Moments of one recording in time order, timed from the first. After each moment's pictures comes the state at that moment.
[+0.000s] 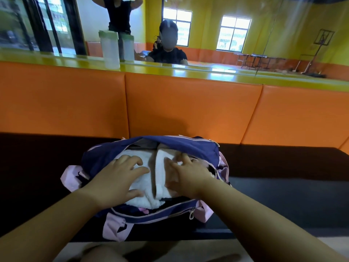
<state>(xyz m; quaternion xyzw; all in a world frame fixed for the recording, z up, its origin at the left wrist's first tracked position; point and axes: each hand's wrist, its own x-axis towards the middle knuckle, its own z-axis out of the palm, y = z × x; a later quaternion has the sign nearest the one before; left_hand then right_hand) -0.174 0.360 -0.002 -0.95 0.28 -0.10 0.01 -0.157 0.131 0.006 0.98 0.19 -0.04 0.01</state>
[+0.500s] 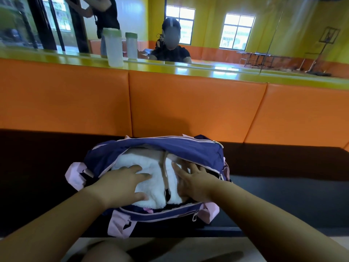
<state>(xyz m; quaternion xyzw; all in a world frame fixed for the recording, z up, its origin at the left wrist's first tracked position) -0.173 0.353 -0.013 -0.97 0.21 0.08 0.02 -0.155 0.112 -0.015 0.96 0.23 -0.16 0.02</state>
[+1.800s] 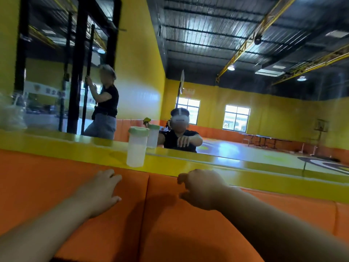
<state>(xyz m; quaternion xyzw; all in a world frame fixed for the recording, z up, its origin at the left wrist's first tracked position) 0.097 0.484 0.131 -0.98 0.04 -0.18 -0.01 0.101 0.222 0.191 0.94 0.26 0.17 0.13</state>
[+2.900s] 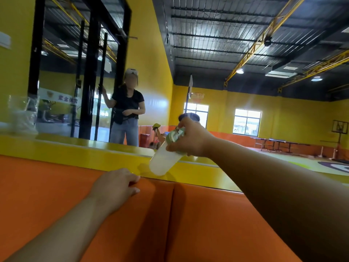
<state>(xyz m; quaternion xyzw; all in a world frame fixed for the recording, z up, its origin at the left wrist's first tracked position) 0.173 0.523 0.128 -0.95 0.05 -0.29 -0.09 0.204 0.325 0.254 0.92 0.23 0.22 -0.22</state>
